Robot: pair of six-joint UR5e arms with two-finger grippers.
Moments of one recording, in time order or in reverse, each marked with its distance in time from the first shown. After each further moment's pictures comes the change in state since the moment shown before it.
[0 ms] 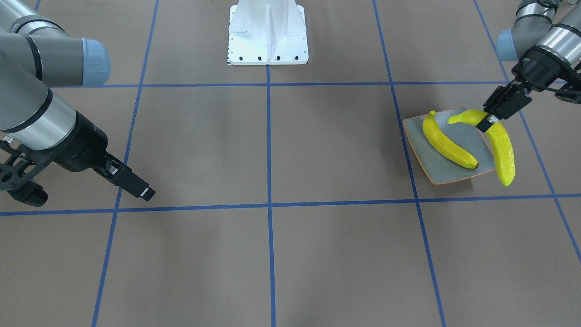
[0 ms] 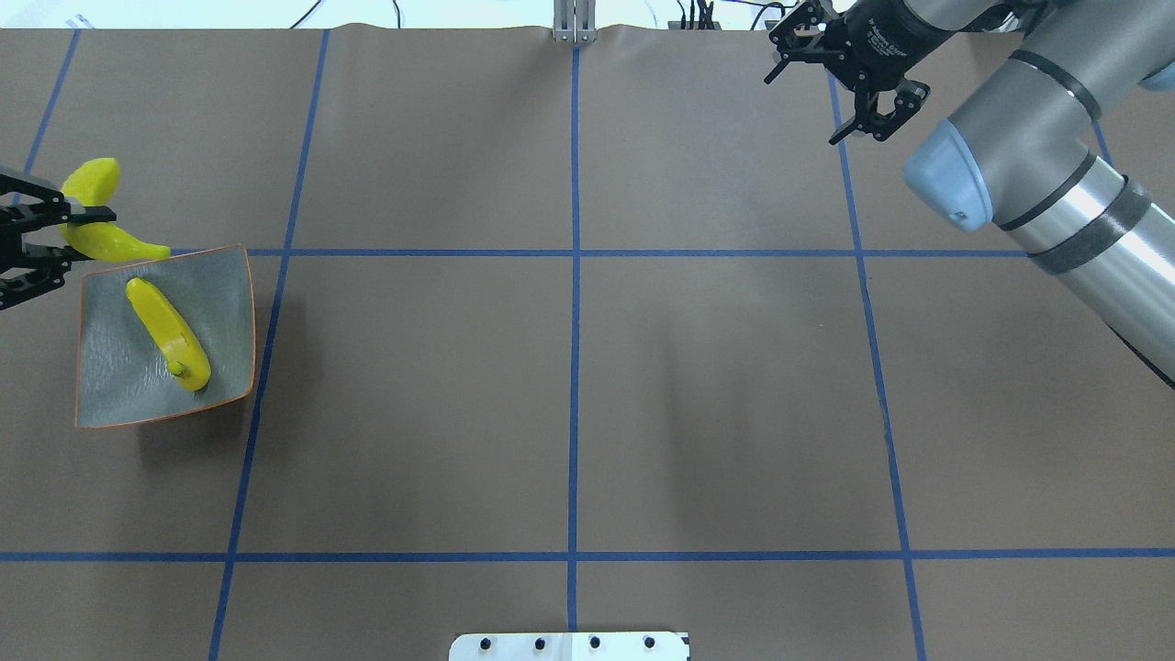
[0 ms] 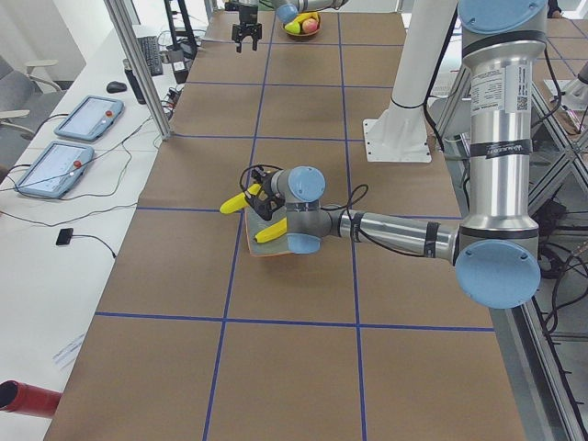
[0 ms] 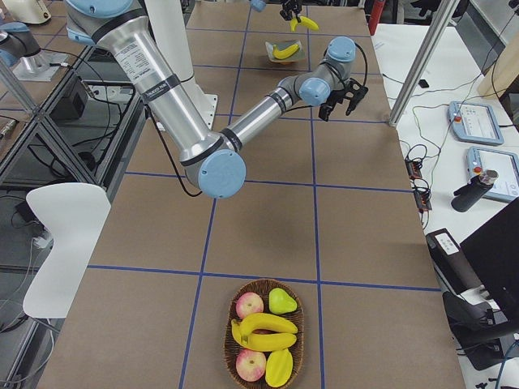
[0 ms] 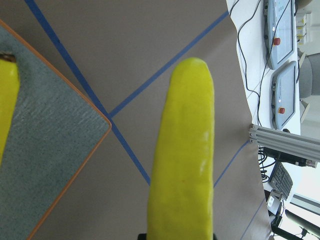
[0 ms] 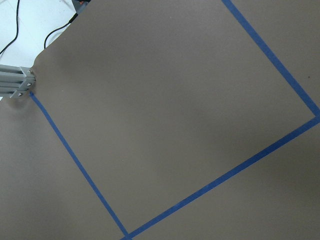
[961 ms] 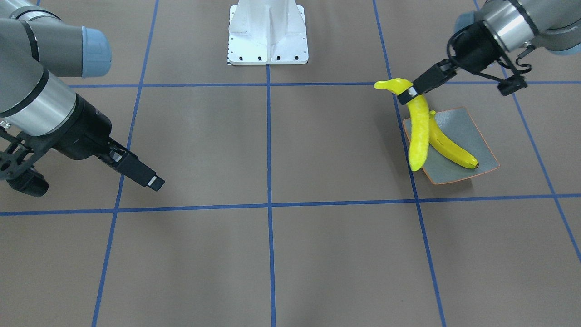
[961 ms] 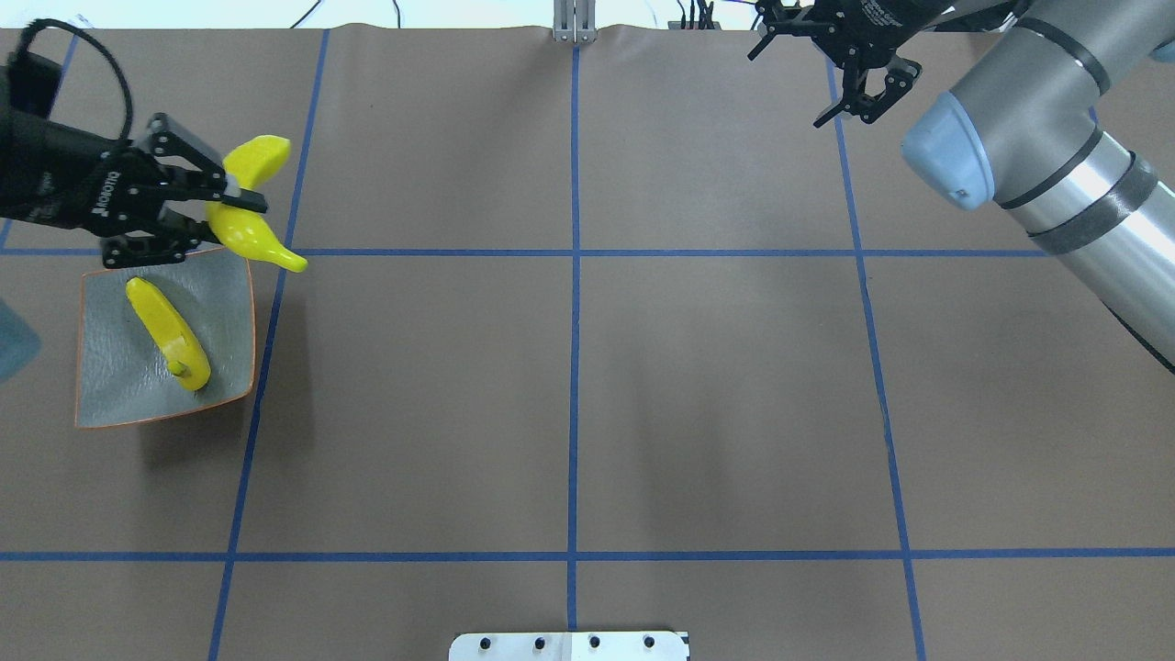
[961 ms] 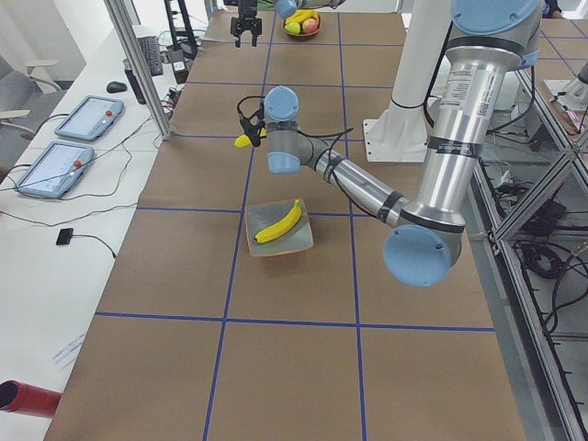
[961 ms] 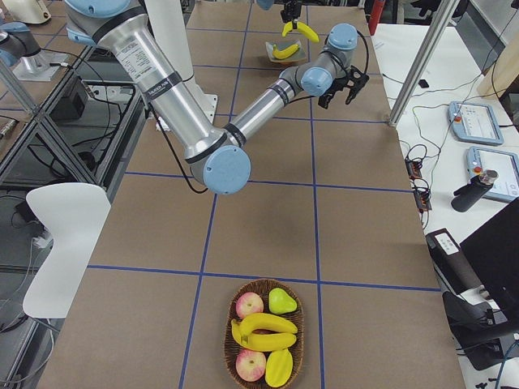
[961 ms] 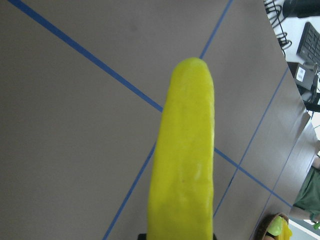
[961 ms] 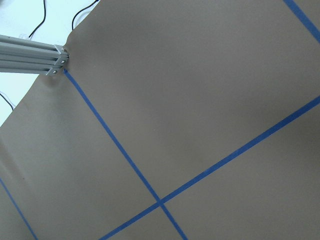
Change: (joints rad) left arm 0.010 -0.218 -0.228 0.492 -0.265 0.243; right arm 0.023 0.026 0.011 -0.002 0.051 0.028
